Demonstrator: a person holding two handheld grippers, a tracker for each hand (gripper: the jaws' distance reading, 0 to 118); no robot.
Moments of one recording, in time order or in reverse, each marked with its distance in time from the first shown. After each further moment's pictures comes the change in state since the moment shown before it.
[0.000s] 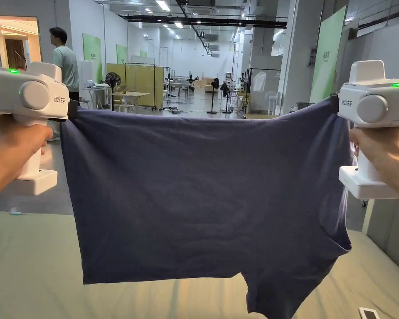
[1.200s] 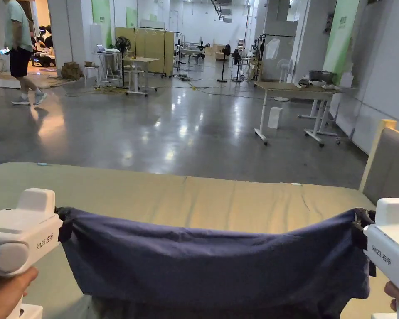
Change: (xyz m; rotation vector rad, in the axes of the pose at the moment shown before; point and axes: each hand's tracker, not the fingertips) left arm -0.024 -0.304 0.209 -0.180 -0.092 -0.008; right arm -0.007 -0.238 0.291 -0.244 0.140 0.022
